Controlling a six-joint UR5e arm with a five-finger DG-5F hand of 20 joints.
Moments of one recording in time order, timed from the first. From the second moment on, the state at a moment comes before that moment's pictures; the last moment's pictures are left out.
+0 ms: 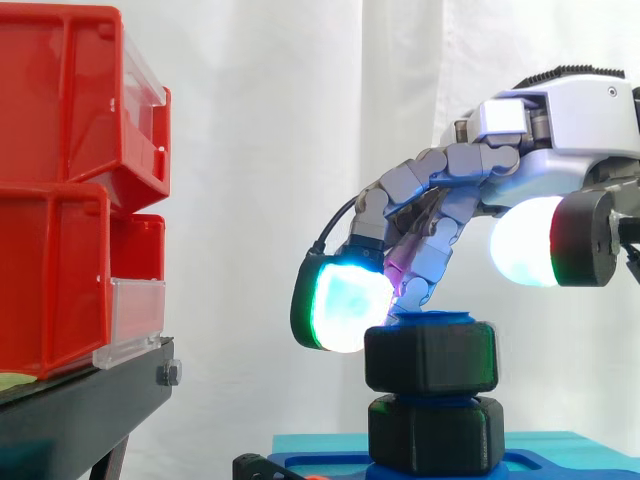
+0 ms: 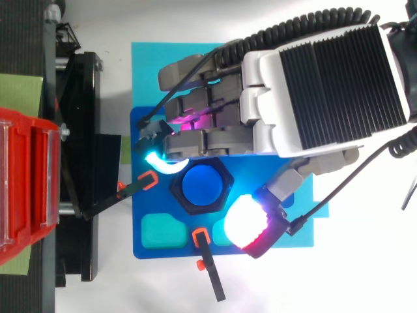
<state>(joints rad) 0.02 -2.24 -1.09 -2.97 -1.90 -1.47</state>
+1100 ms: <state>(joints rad) -0.03 -2.24 -1.05 -3.02 -1.95 -1.48</state>
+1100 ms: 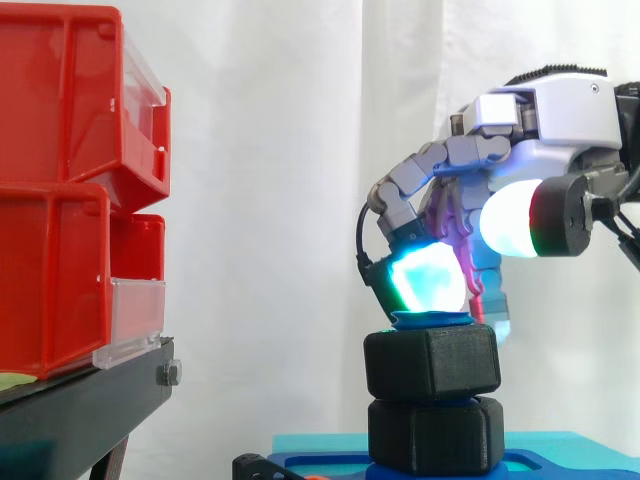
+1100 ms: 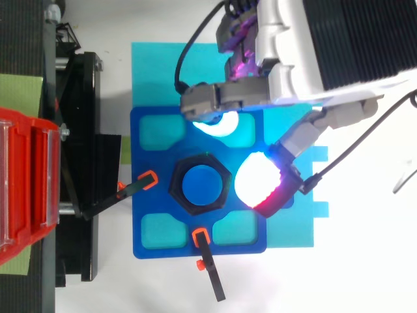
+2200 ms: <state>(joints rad) 0.03 -2.24 -1.03 -3.02 -1.88 -1.44</state>
